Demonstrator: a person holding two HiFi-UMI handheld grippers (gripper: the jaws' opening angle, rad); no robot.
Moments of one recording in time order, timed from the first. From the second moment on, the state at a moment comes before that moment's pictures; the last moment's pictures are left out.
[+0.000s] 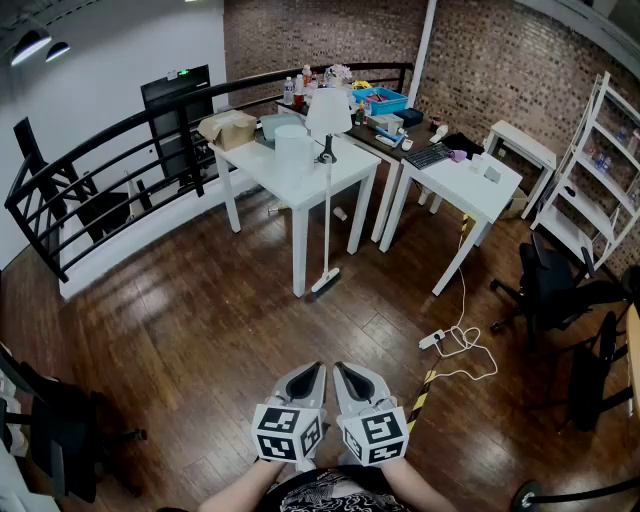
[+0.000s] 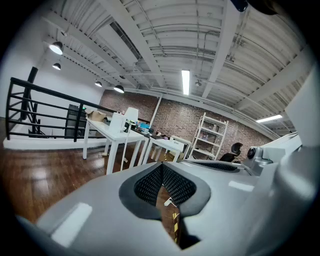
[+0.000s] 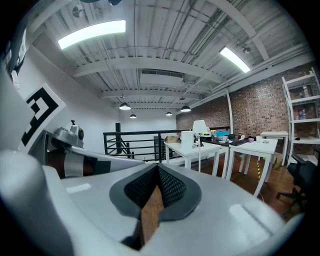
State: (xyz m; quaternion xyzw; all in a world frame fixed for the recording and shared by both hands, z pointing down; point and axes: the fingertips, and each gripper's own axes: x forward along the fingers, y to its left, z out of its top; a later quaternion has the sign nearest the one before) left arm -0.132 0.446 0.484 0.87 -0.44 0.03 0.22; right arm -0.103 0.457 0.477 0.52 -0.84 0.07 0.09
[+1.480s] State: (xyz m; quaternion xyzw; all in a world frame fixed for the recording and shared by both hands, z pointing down) left arm 0.042 0.160 0.492 0.85 -0.47 0.08 0.20; right arm 0.077 0.162 0.481 0.50 -0.86 0.11 0.02
